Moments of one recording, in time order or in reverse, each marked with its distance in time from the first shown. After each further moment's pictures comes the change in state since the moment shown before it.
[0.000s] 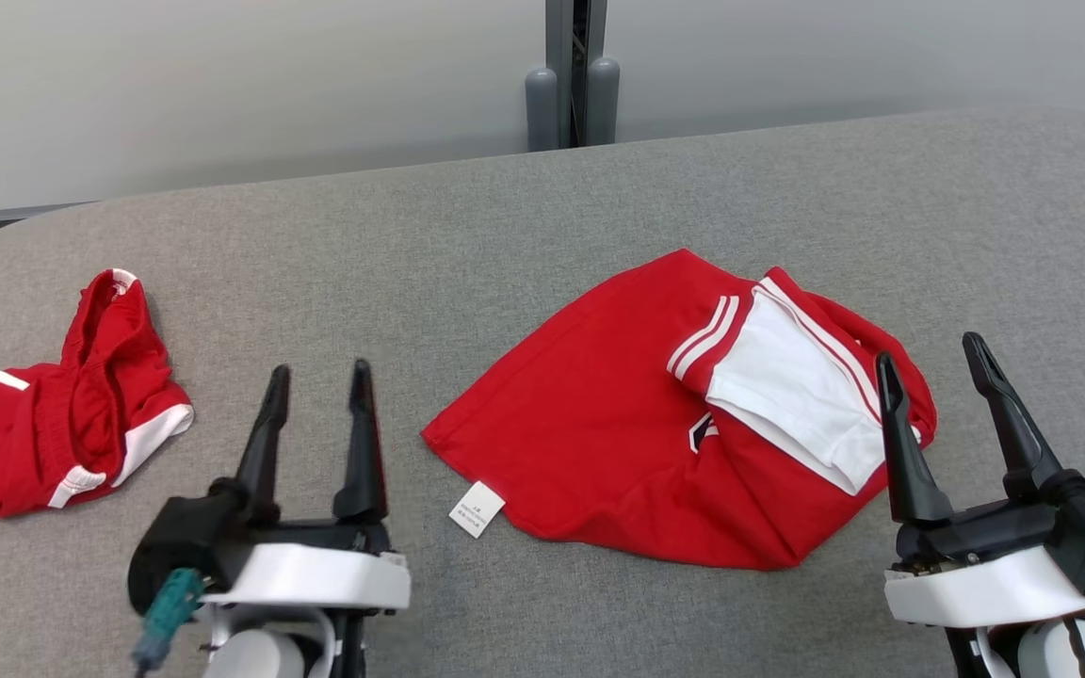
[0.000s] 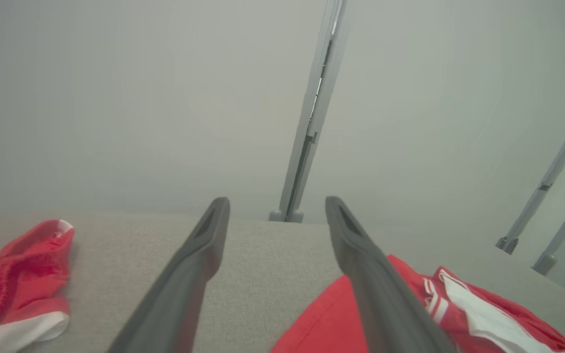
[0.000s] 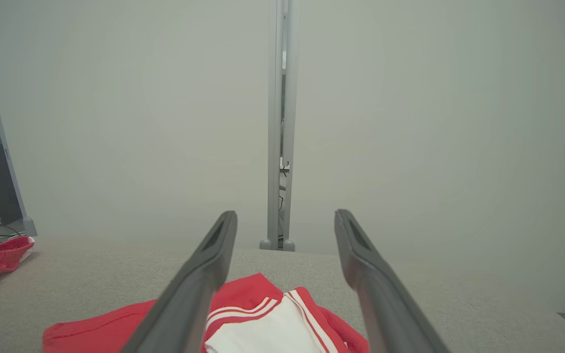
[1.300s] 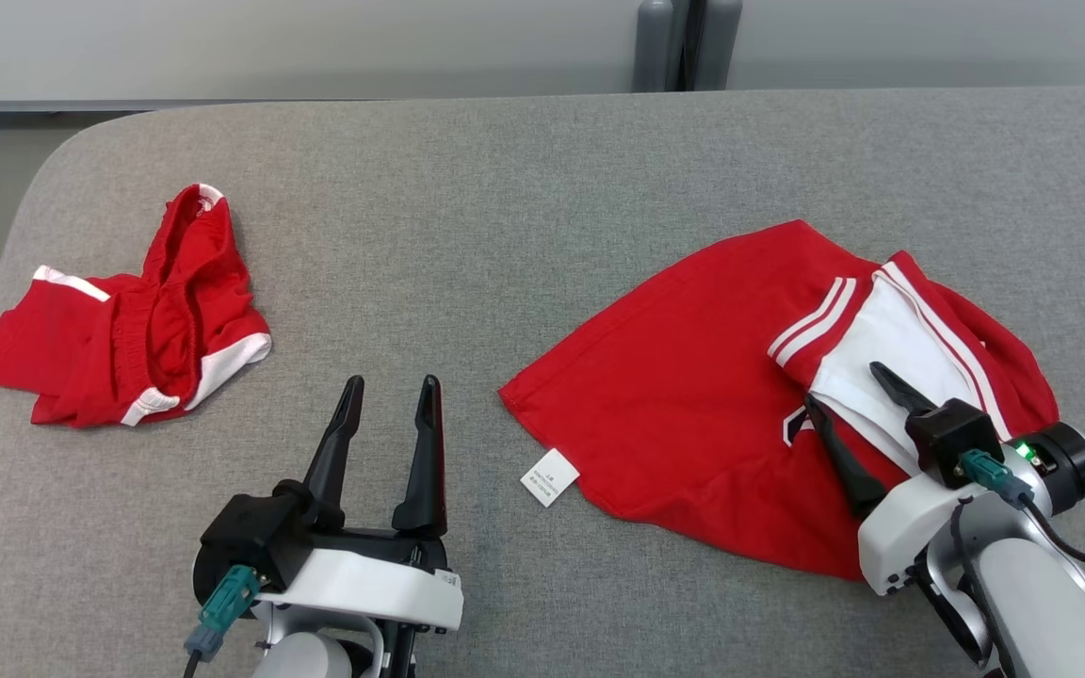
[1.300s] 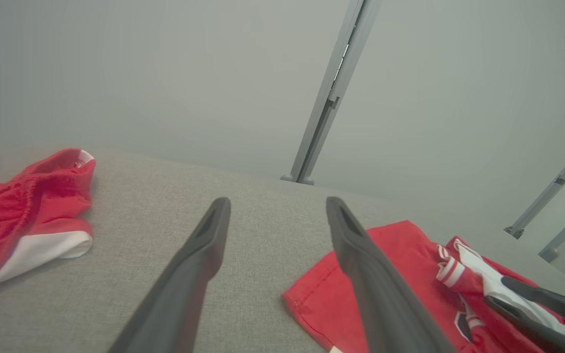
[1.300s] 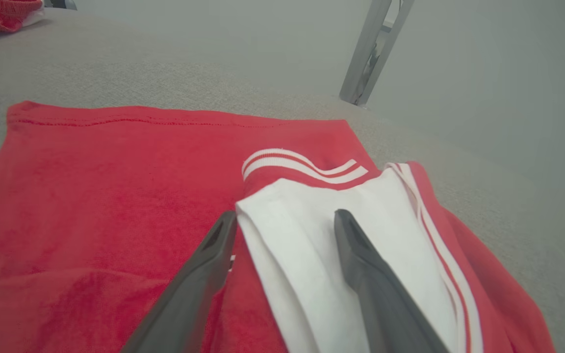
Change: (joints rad) left arm 0.017 -0.027 -0.058 0.008 -0.079 -0.050 0.000; right arm -0.271 -0.173 0.251 0.513 -0.020 0.000 0.141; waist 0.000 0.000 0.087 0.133
